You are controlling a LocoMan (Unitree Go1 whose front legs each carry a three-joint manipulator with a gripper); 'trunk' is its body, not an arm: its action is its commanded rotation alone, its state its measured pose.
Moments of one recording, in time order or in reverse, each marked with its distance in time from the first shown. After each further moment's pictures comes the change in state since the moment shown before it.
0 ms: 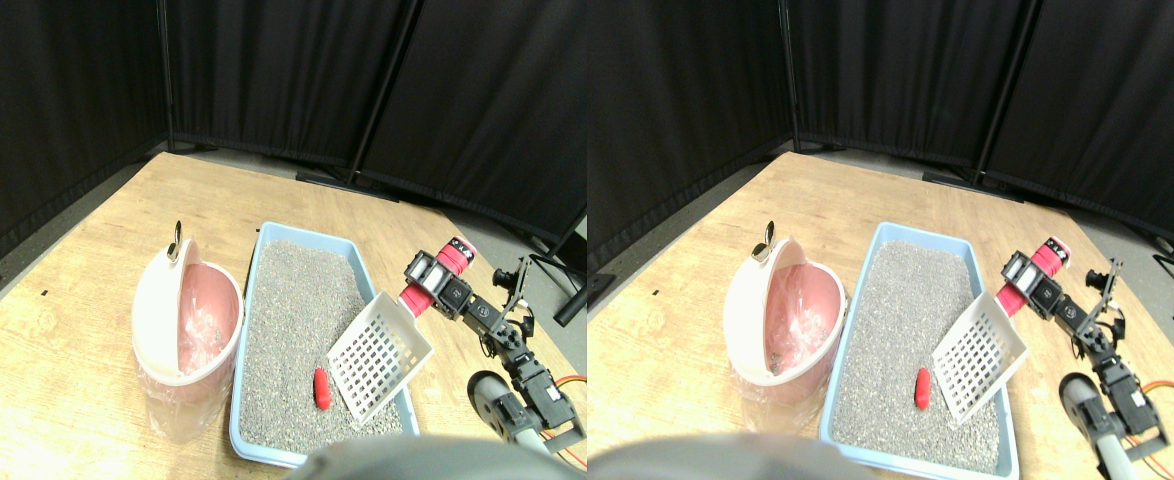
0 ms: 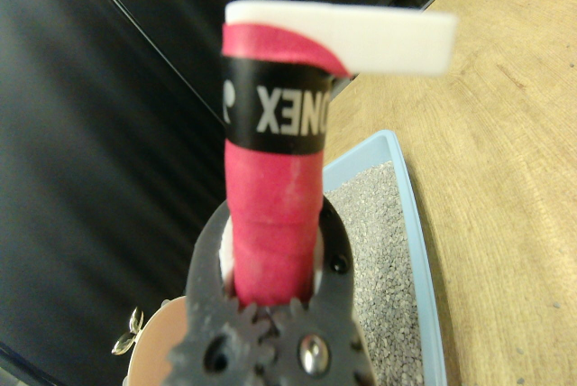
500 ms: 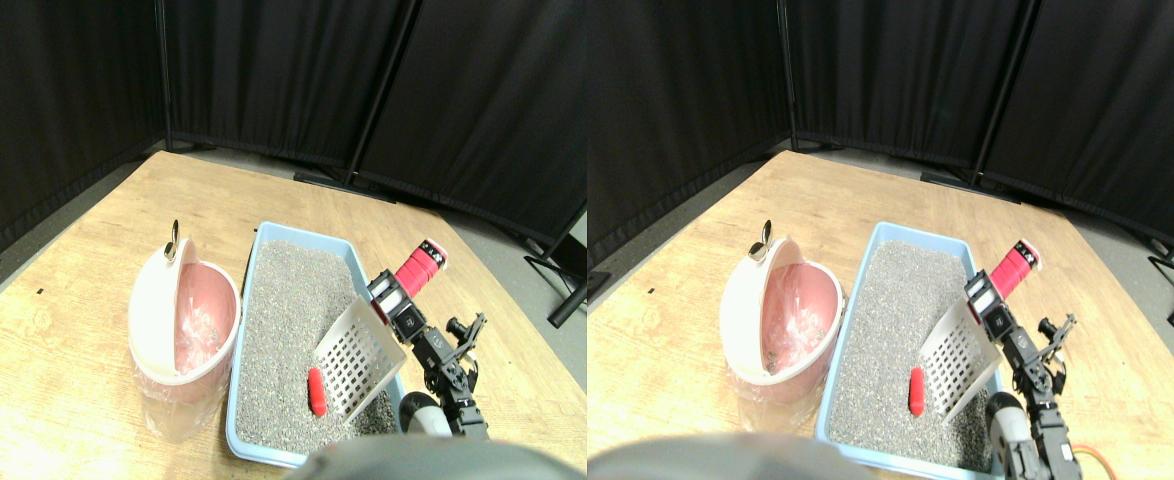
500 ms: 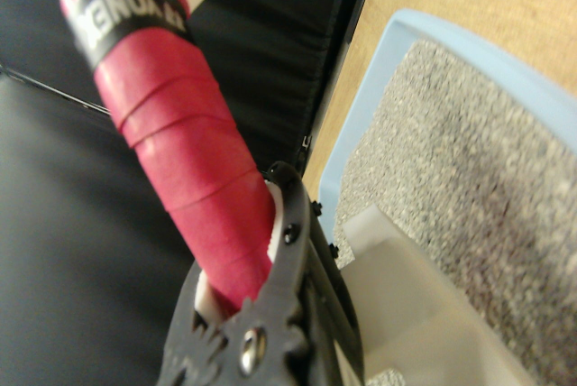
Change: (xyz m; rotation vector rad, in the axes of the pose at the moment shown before) right arm 0.013 0.079 0.020 0.049 -0.012 -0.075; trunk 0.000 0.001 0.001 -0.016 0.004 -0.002
